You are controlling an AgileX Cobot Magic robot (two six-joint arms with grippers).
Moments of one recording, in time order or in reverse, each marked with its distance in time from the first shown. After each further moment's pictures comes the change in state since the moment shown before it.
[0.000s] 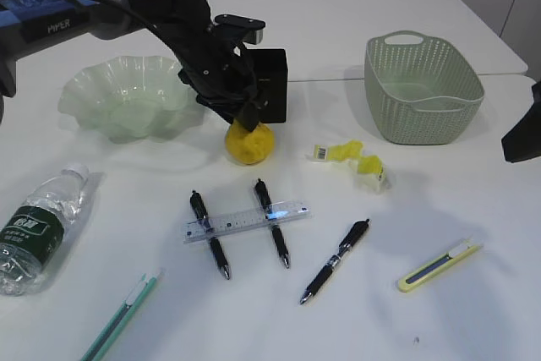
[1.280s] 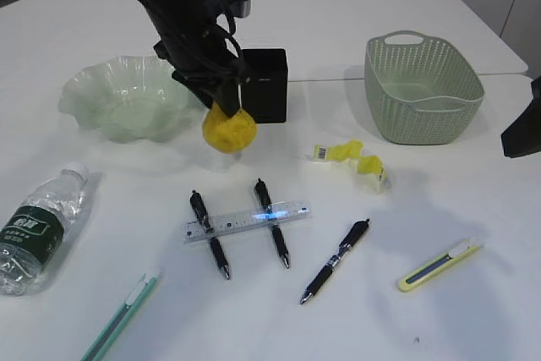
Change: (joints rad) left arm 0.000 -0.116 0.004 0.028 0.193 -0.008; right arm 0.000 0.000 0.000 0.000 -0.021 0.000
